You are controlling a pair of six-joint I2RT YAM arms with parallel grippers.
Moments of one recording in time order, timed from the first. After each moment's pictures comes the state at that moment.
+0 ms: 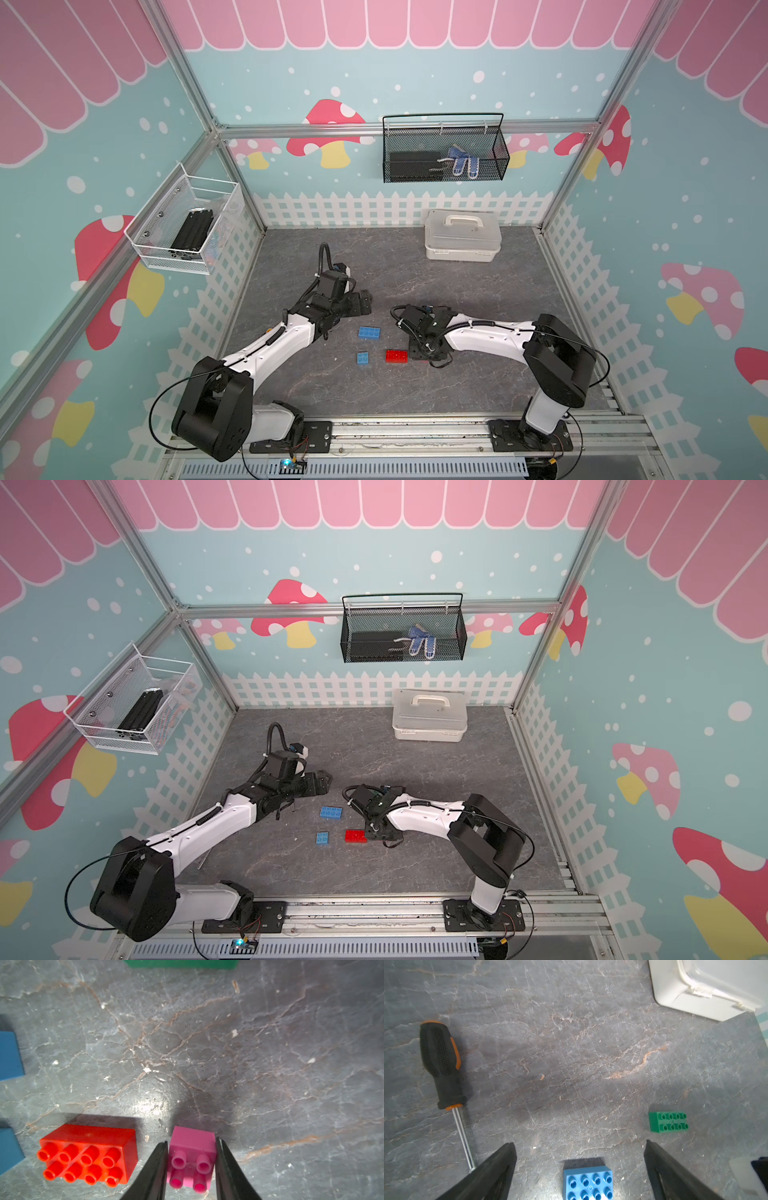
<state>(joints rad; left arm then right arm) -0.39 1.34 0.79 -0.24 0.03 -0.41 0.96 1.74 1.06 -0.70 0.13 0.96</state>
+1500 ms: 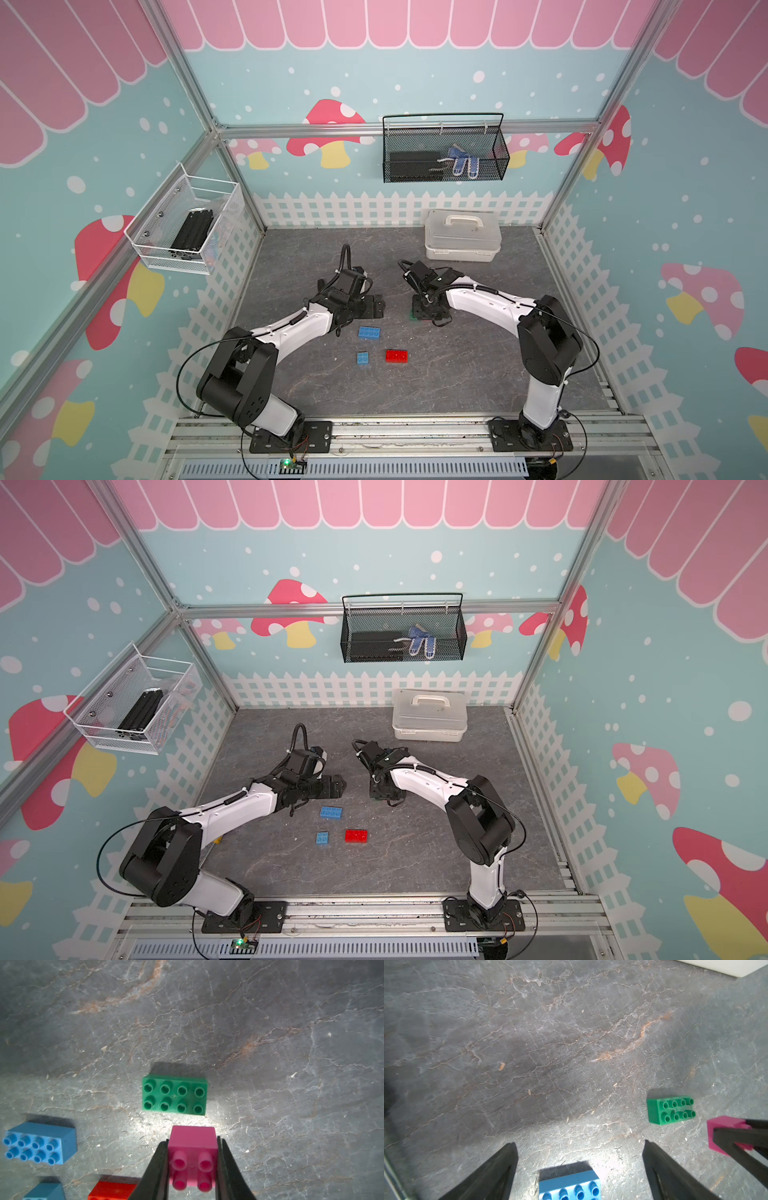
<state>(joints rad) -0.46 1.53 0.88 -0.25 0.08 -0.41 0.72 1.87 1.41 -0.85 0.15 0.70</state>
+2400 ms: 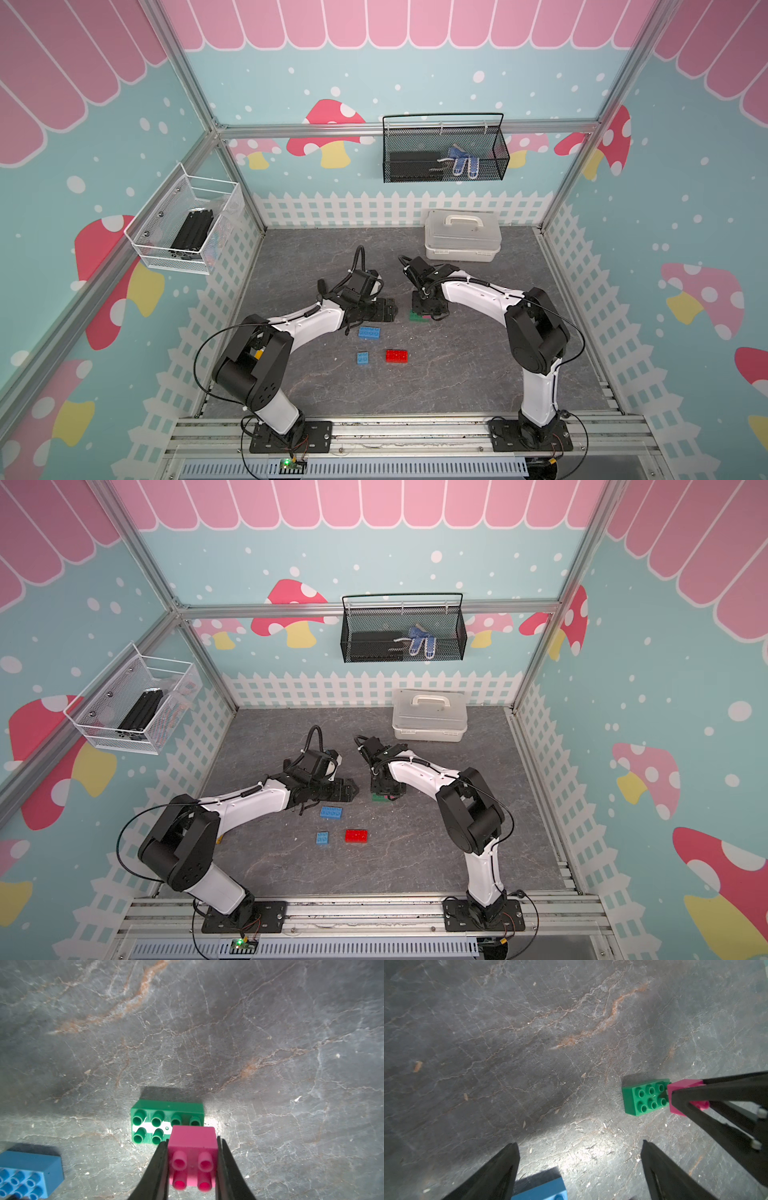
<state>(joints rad) -0.51 1.63 0.92 -0.23 0.17 -0.41 0.69 1.96 1.48 -0.86 0.14 0.68</state>
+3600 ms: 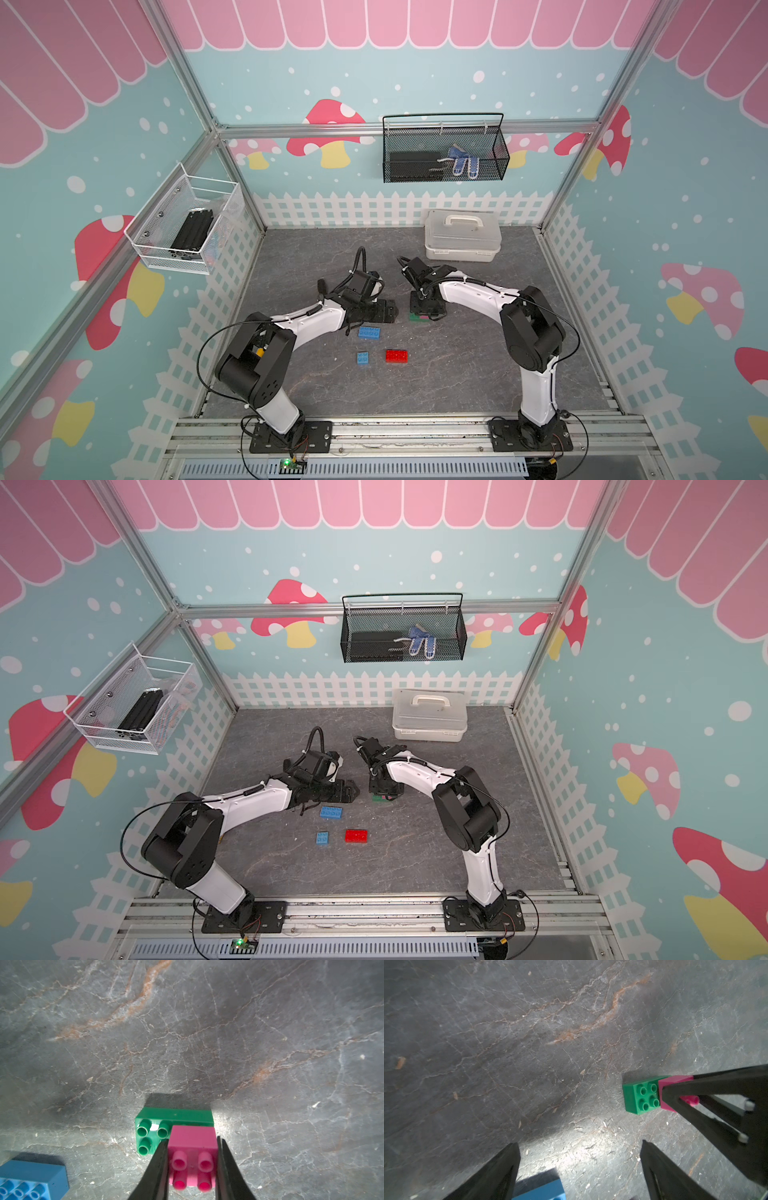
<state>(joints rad) -0.51 1.65 0.92 -0.23 0.19 -0.41 0.69 1.99 1.48 -0.83 0.12 0.71</state>
